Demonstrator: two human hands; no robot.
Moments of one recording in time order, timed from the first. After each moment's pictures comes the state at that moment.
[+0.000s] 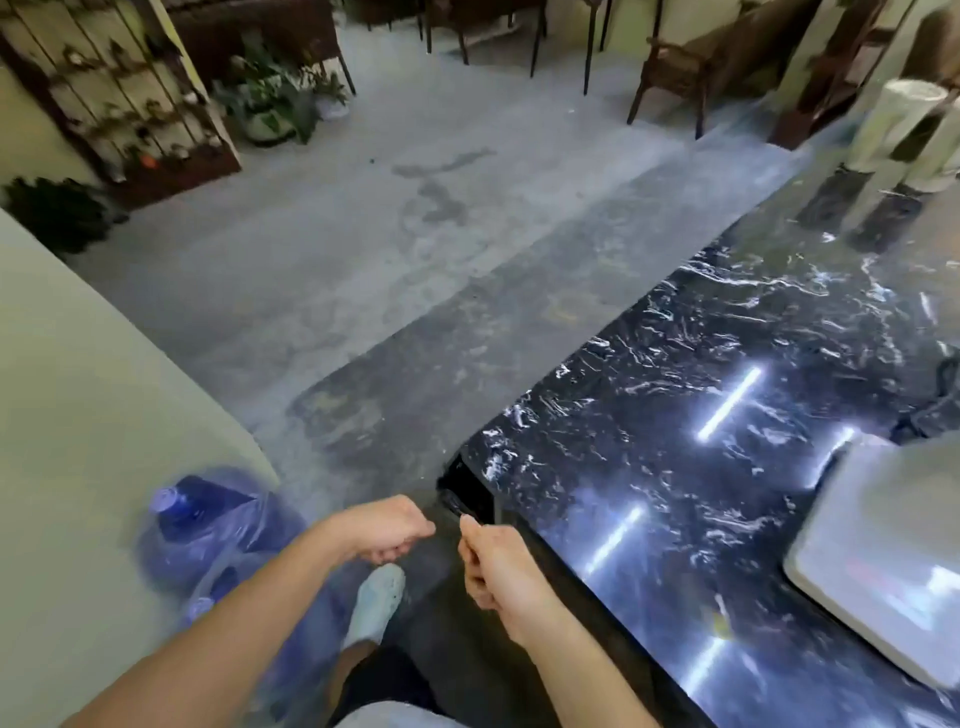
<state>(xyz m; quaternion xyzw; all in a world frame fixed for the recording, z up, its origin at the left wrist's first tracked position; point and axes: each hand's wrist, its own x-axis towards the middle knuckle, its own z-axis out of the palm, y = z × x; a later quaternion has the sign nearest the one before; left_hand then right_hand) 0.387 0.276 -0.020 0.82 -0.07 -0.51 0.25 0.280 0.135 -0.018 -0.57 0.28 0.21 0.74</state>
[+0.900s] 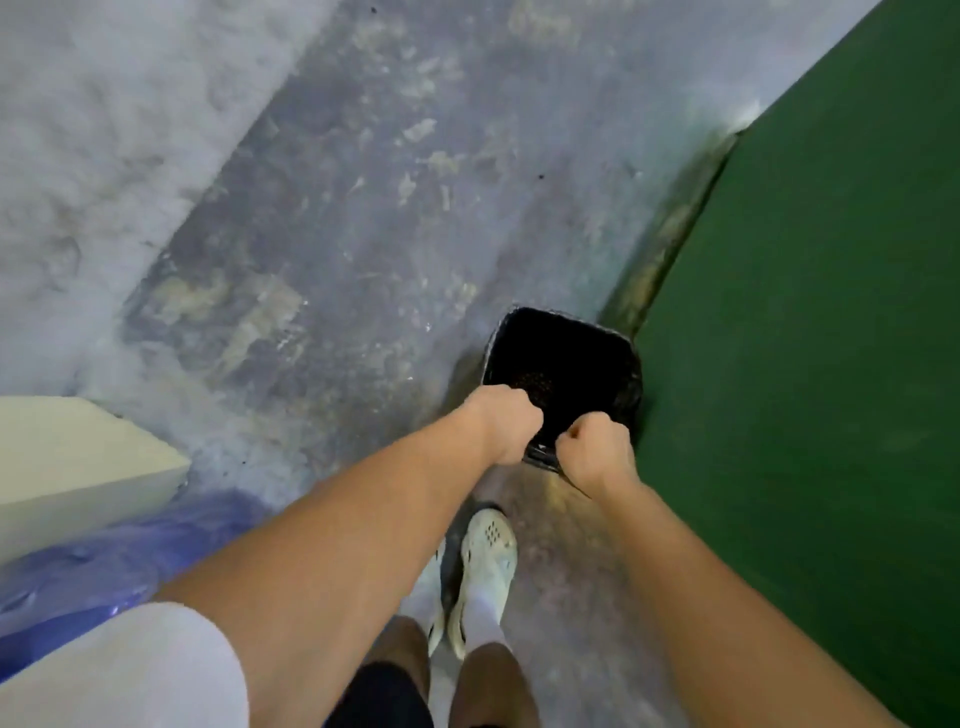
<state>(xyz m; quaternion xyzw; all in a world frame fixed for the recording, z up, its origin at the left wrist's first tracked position) 0.677 0.206 -0.432 0.70 -0.58 -0.41 -0.12 0.569 0.133 -0.421 -0.75 0.51 0.26 0.32</state>
